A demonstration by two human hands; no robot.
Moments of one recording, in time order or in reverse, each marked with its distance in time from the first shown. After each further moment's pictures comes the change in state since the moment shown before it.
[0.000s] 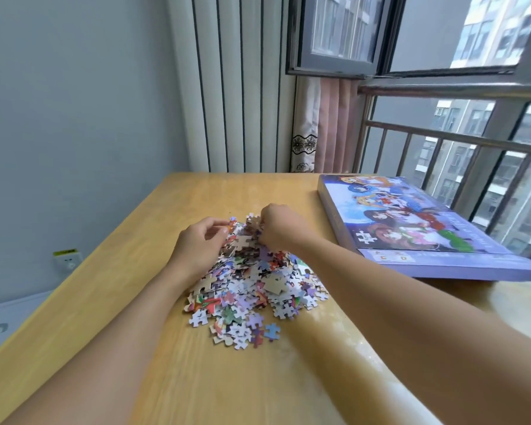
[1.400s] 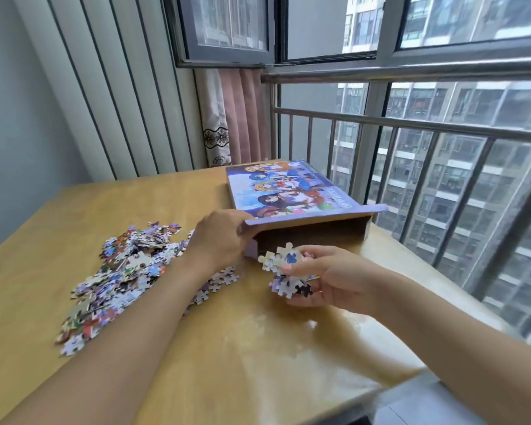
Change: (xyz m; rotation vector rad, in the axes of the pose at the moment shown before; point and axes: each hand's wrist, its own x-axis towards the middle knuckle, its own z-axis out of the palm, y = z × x) left_hand -0.011 0.125 0.160 0.394 -0.233 0.610; right_hand -0.205 0.180 -0.075 1.449 -0.272 0.425
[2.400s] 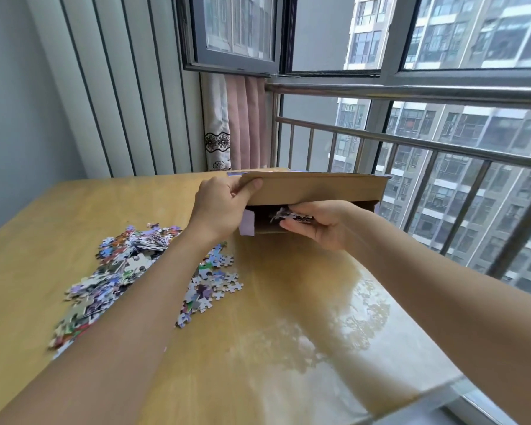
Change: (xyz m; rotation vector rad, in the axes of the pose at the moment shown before) left_hand 0.034 0.006 -0.032 -0.484 0.288 -0.128; right_hand 0.071 -0.080 0.006 0.200 0.330 -0.050
